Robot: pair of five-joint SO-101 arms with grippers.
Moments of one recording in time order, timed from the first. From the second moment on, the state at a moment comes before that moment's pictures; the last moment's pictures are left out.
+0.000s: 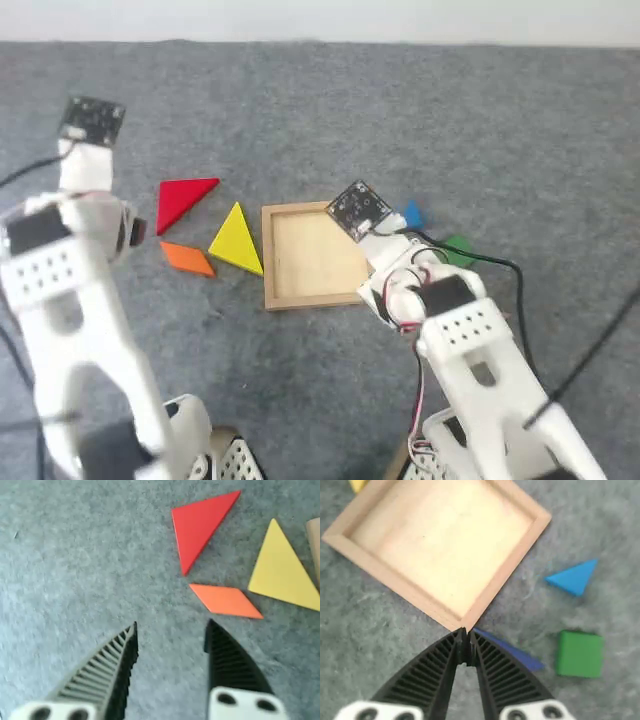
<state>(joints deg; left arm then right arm) -29.6 -23.5 23.1 75.6 -26.3 -26.4 -36.7 55.6 51.0 18.6</state>
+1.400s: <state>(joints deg) -22.4 72.9 -76.2 94.3 -49.2 -28.7 -49.2 74.7 36.3 14.0</state>
